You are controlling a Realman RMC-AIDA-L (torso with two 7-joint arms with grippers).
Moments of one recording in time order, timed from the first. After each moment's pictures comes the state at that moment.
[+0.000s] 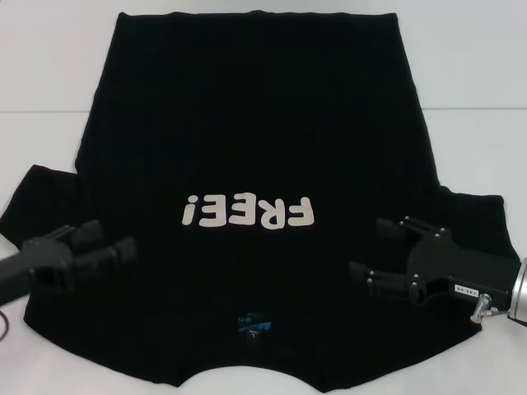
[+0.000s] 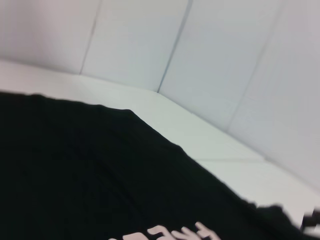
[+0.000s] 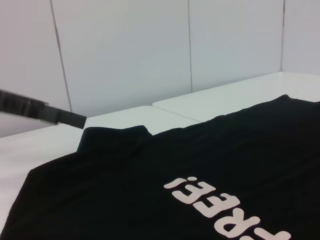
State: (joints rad) left arm -0.34 -2.13 0.36 0.74 2.04 1.58 -1.49; right arm 0.49 2.10 -0.75 -0.42 -1.82 -1.32 0.99
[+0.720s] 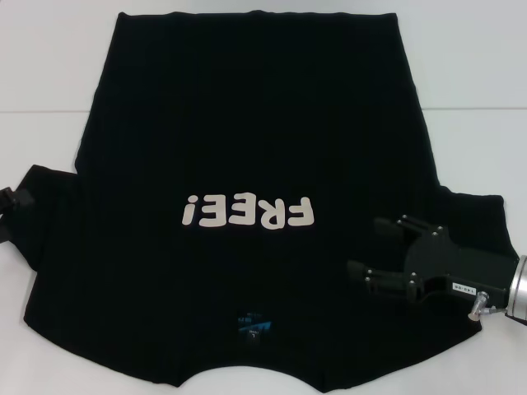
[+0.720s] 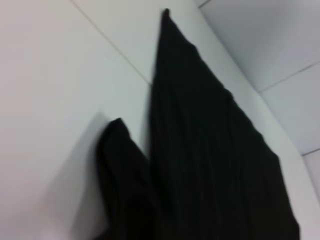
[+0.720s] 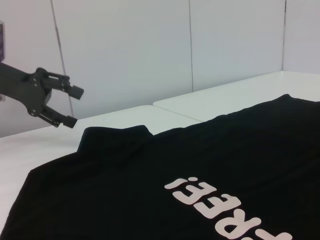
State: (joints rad) left arm -0.43 -2.01 0.17 0.79 2.28 1.45 -2.34; right arm 0.50 2.10 -0.76 -0.42 -1.82 -1.31 0.99
